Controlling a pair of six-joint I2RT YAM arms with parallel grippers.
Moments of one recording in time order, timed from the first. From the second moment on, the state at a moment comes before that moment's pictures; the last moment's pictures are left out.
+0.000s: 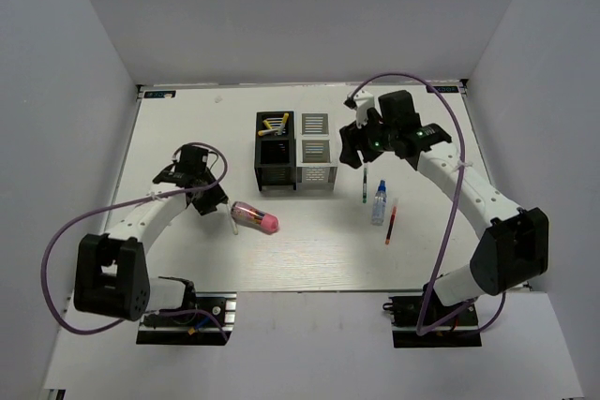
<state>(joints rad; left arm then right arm) -0.17 1.27 0.76 -0.57 -0.02 -0.72 0.44 1.48 1.29 -0.55 -0.35 -0.17</state>
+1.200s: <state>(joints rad) -0.22 1.59 0.87 -0.47 -0.09 -0.64 0.33 1.38 1.18 -0.55 -0.42 -0.14</state>
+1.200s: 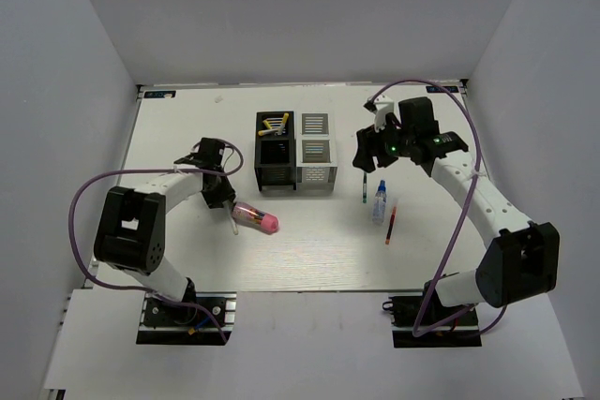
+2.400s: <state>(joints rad) -0.25 1.33 1.21 -0.49 0.11 -0.47 0.30 1.34 1.16 -0.56 -0.56 -0.19</state>
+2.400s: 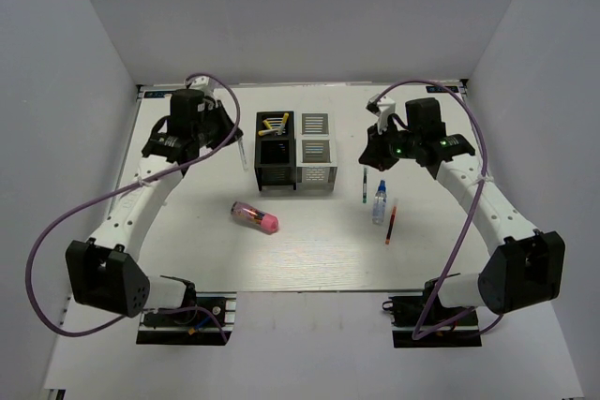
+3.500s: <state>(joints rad) -0.38 1.88 1.44 0.12 -0.01 -0.33 0.27 1.35 1.13 -0.57 -0.52 -0.21</state>
